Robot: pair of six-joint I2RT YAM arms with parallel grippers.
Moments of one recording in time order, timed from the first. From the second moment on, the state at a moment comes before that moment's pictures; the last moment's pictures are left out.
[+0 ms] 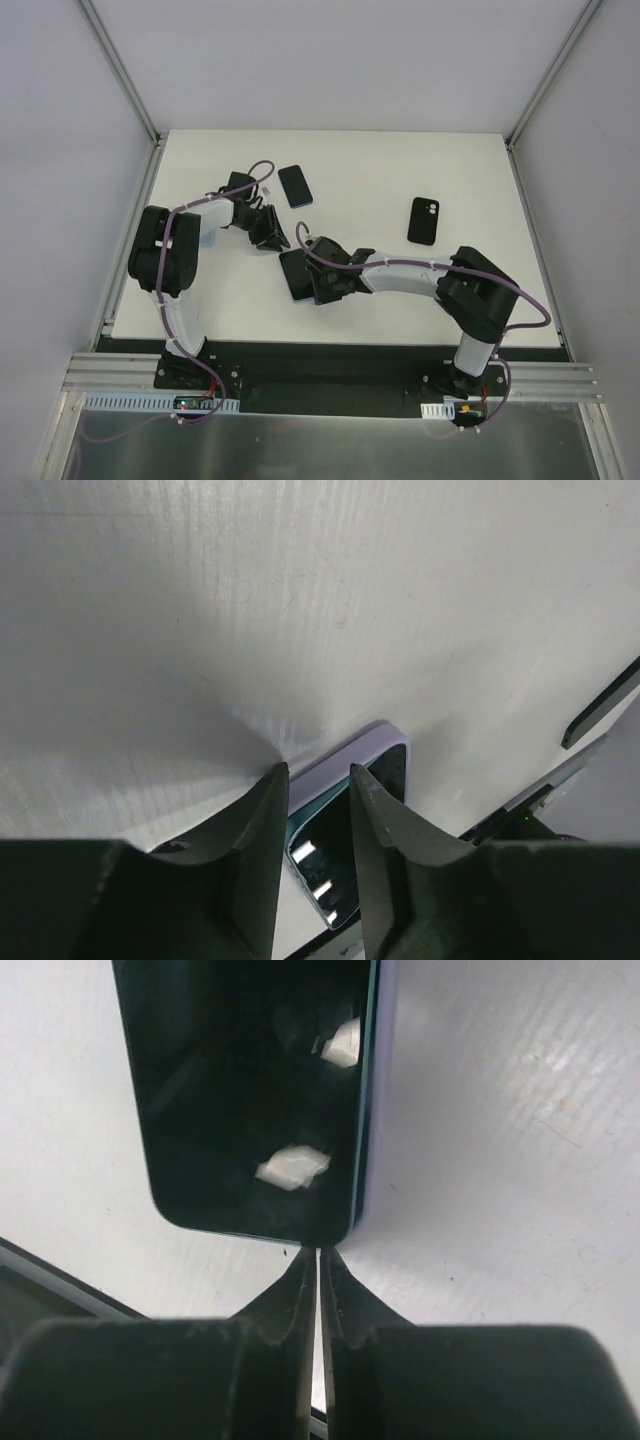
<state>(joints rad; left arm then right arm) -0.21 1.90 1.11 -0.38 0.58 -0.57 1.03 1.80 1.08 -0.37 0.01 0.67</state>
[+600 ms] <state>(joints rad) -0.21 1.62 1.02 -0.51 0.41 -0.53 0.89 1.61 0.99 -0.34 -0.08 0.61</state>
